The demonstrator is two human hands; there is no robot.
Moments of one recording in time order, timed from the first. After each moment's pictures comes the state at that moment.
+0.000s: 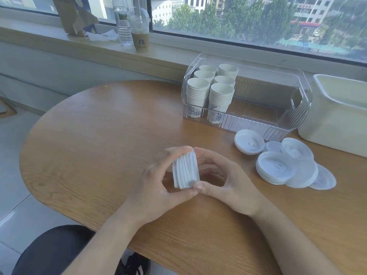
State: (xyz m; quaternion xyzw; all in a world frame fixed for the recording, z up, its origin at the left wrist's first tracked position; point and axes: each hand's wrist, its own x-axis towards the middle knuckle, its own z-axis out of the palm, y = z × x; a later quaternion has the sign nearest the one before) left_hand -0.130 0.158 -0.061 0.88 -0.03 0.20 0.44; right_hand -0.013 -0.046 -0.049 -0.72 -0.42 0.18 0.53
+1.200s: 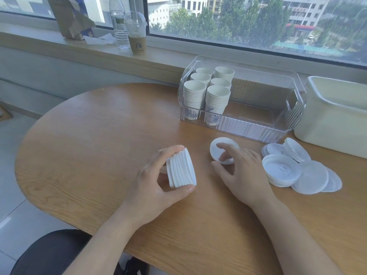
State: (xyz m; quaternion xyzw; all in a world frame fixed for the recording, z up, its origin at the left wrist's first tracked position) left_hand -0.128 0.158 -0.065 0.85 0.01 0.20 0.48; right_hand 0.017 -0.061 -0.055 -0.91 -0.31 -0.12 0.26
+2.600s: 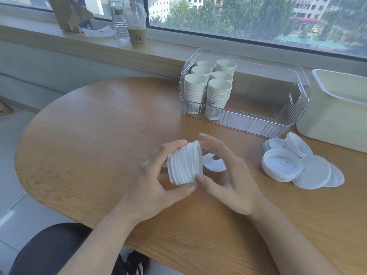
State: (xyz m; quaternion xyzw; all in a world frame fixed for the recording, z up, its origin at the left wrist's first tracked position) left_hand -0.133 0.157 -0.058 0.86 -0.04 0.22 0.47; right_hand -0.020 -0.048 -0.042 -0.76 -0.45 0.00 0.47
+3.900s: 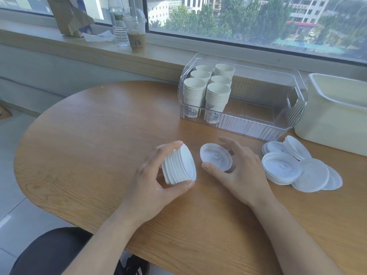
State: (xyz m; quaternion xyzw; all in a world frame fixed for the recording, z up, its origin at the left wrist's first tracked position) left_hand -0.124 0.160 -0.072 0.86 0.01 0.25 0.44; right_hand 0.004 -0.059 -0.047 -0.89 -0.29 -0.07 0.36
